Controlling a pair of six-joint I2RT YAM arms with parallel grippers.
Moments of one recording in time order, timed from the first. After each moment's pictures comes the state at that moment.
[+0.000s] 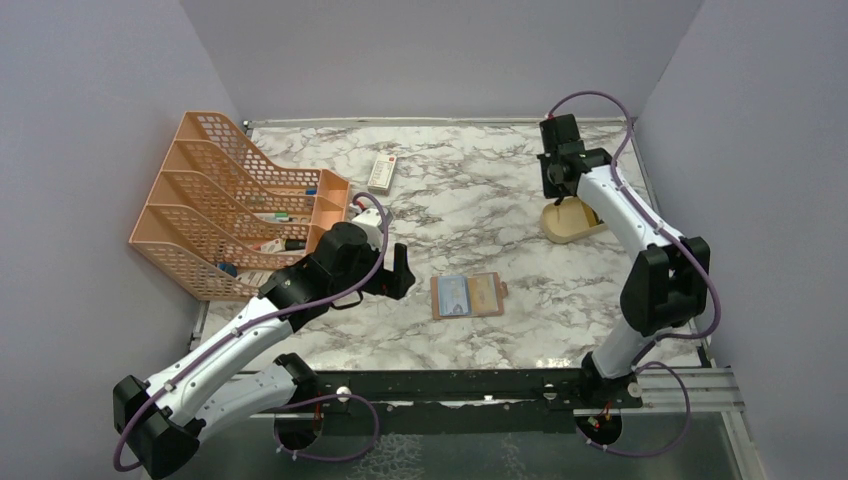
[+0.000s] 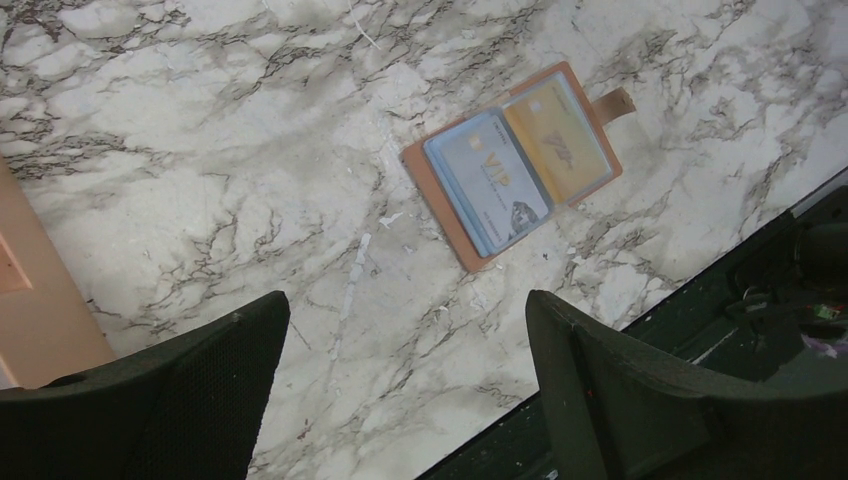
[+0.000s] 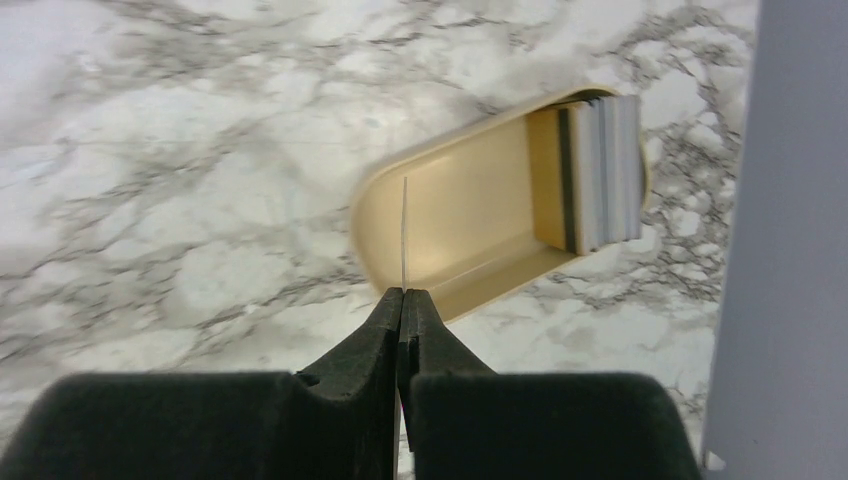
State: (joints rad) left arm -0.74 0.88 0.79 -0.53 0.01 -0.41; right arm 0.23 1.70 1.46 -0.72 0.39 0.08
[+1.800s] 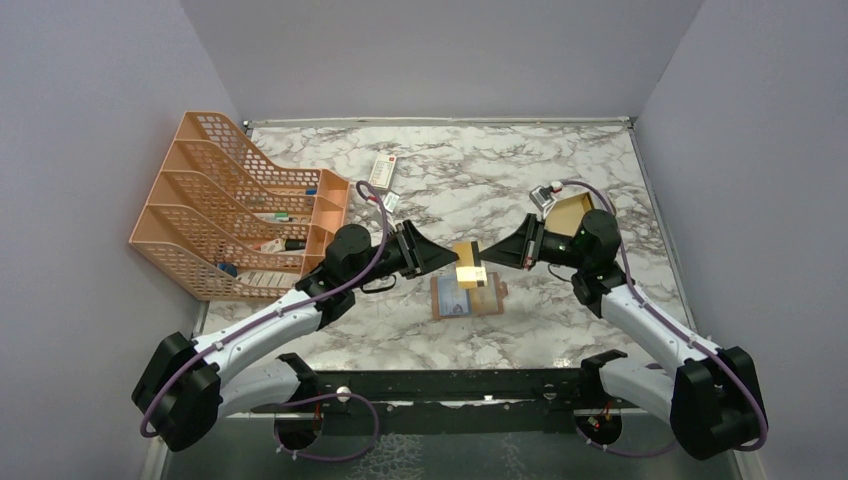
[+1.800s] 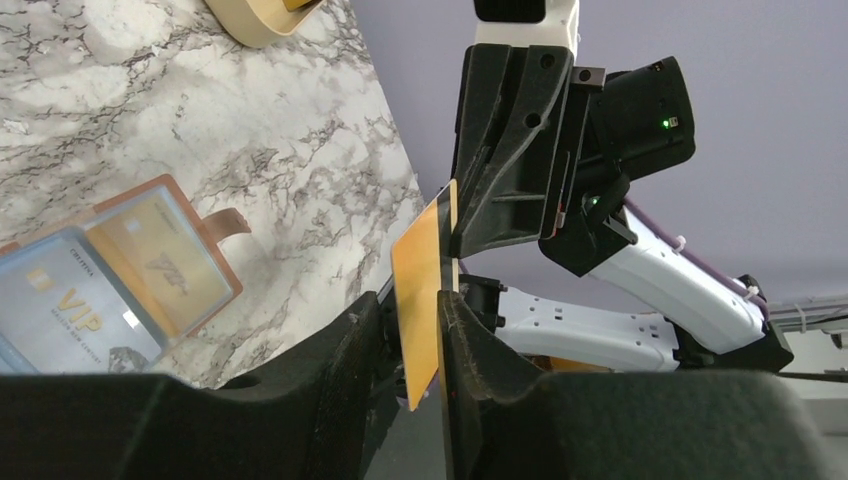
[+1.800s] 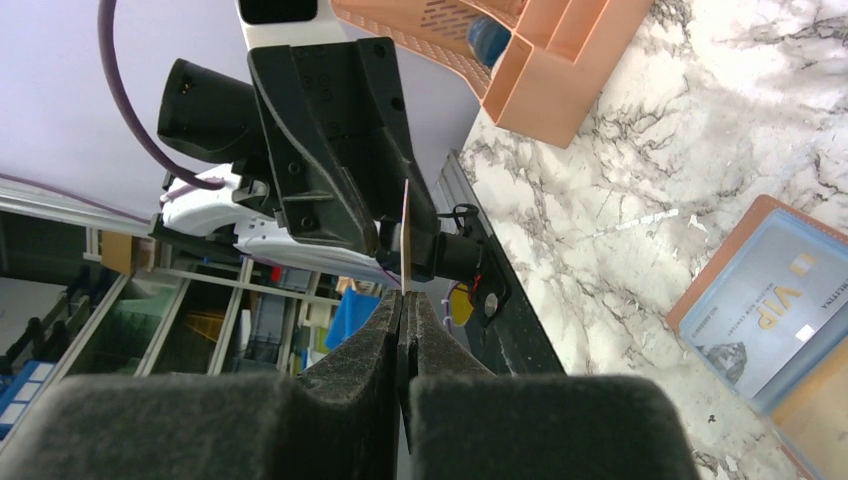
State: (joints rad) left arm -0.74 1.07 0.58 0.39 0.37 -1.08; right arm 0.30 1.06 0.49 0.51 -0.99 1.10
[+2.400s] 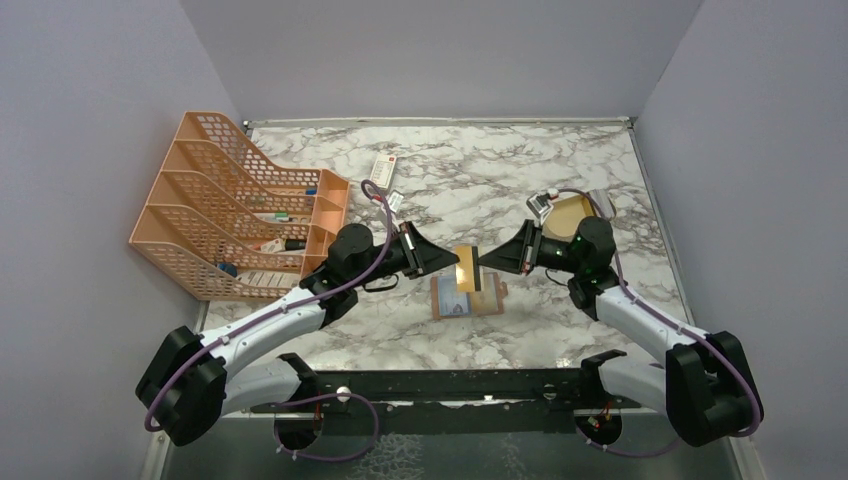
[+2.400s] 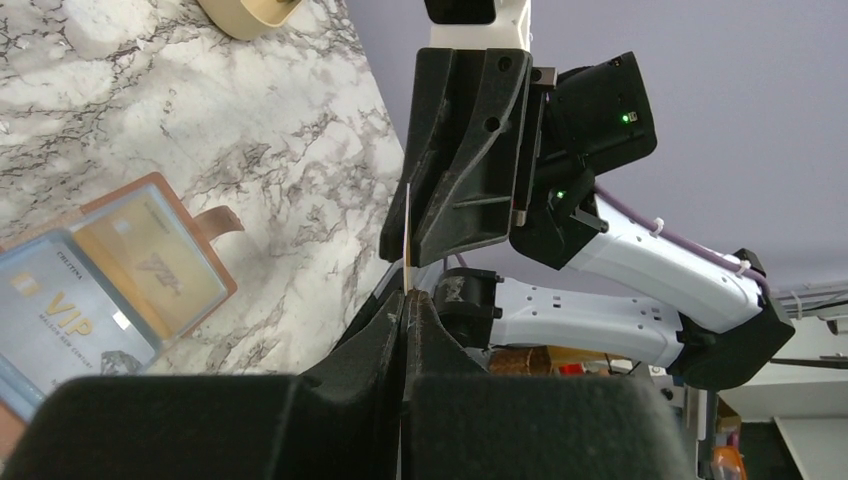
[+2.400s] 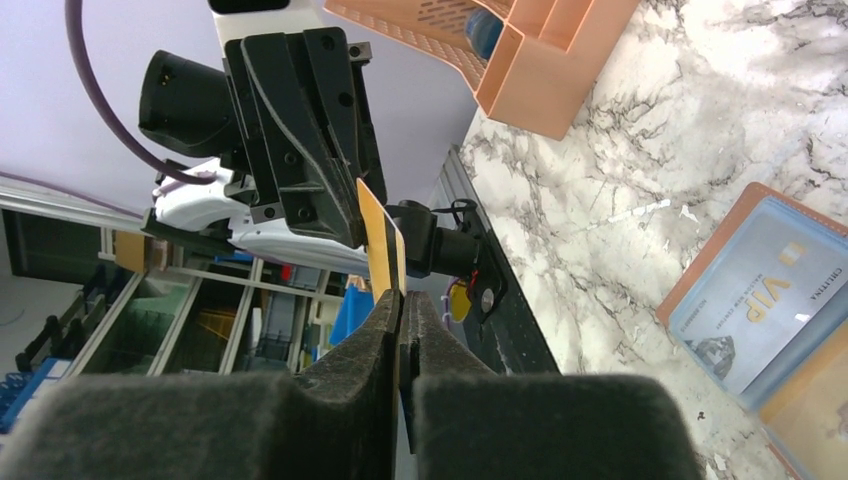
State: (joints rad) left arm -0.73 1.11 0.57 0.43 0.40 -1.09; right arm 0.30 1.12 0.42 0.66 -1.01 1.13
